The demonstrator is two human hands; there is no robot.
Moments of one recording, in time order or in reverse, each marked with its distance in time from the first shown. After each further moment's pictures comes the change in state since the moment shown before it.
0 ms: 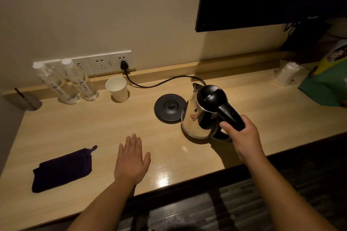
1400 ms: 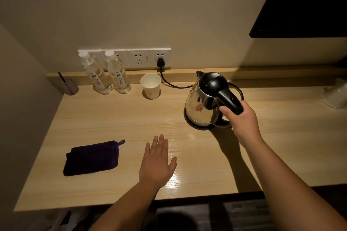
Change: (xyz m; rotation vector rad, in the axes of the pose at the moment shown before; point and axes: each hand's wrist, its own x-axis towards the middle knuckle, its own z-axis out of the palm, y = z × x) left_hand 0.005 -0.007 0.011 -0.004 0.011 0.023; right_hand 0.073 -0.041 0.108 -0.087 -0.134 -0.080
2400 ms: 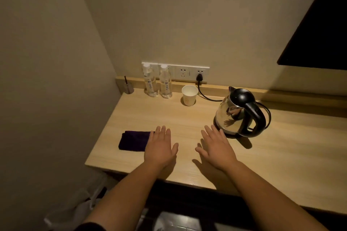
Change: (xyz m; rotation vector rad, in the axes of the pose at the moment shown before) left_hand -0.064 -0.038 -0.122 0.033 0.033 -0.253; right_hand -0.094 -0.007 0.084 -1.010 -0.490 -0.656
